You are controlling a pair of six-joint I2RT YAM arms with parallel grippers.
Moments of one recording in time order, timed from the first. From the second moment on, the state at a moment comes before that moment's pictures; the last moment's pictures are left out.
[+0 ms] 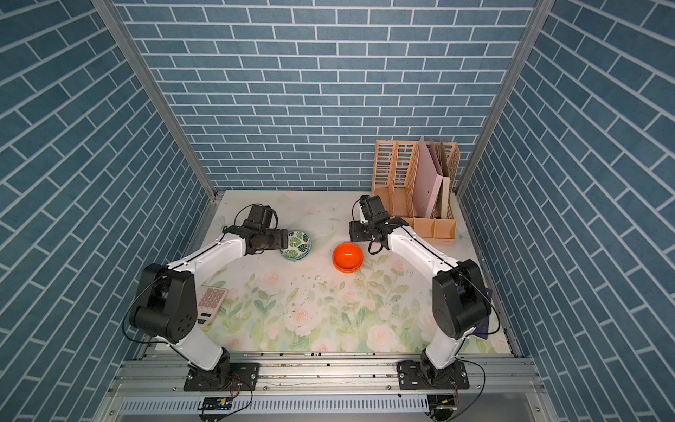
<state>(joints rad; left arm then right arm) -0.28 1.68 1.17 -0.47 -0.09 -0.31 0.55 1.70 1.35 -0.48 -0.04 0.31</state>
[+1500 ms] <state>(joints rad) -0.26 1.92 1.35 -0.65 0.03 -0.27 0.57 1.70 1.24 -0.39 -0.04 0.26</state>
